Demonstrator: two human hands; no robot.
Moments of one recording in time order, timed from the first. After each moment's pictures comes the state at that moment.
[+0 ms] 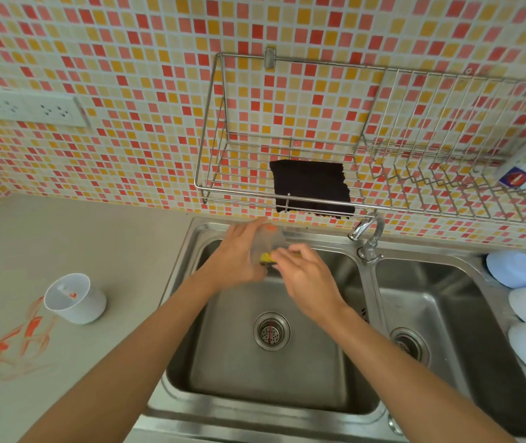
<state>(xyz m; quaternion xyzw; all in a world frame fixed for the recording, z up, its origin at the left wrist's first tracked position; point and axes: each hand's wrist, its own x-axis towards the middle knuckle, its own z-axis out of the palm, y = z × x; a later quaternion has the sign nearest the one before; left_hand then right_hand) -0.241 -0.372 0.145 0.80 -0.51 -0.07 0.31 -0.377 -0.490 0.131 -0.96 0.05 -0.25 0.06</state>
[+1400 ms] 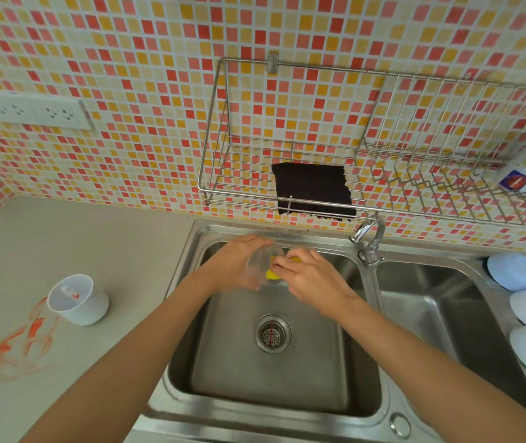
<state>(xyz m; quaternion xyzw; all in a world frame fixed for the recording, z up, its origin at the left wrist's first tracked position) -0.231 -0.367 0.145 0.79 -0.56 -0.13 0.22 -0.379 -0.514 0.127 -0.99 -0.07 -0.14 -0.05</state>
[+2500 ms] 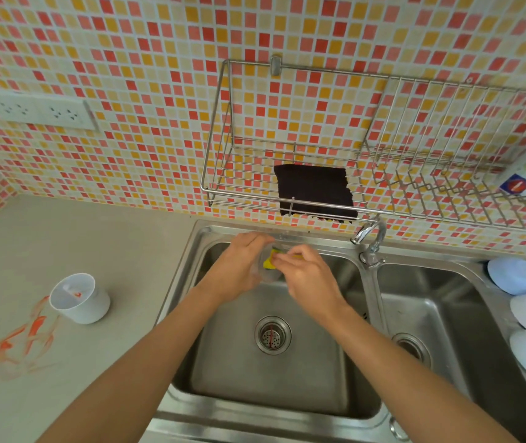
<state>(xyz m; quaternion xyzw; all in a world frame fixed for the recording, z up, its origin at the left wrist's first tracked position) -0.244 -0.363 0.135 0.79 -0.55 0.00 0.27 -0.374 -0.492 0.130 -0.97 0.03 -0.22 0.07</state>
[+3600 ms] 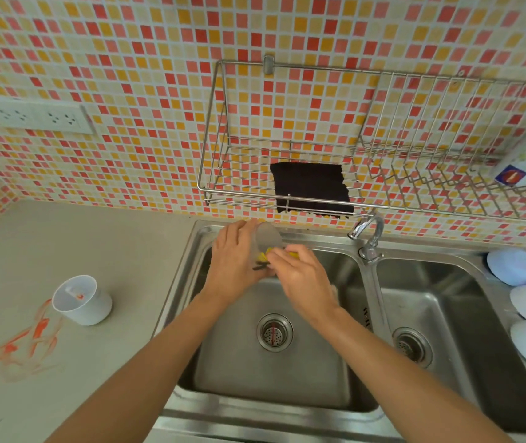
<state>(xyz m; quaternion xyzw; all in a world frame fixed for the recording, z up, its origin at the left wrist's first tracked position) -0.258 -0.364 0.133 0.86 -0.43 0.08 0.26 -0.372 -0.479 0.122 -0.95 0.06 -0.29 0.05</state>
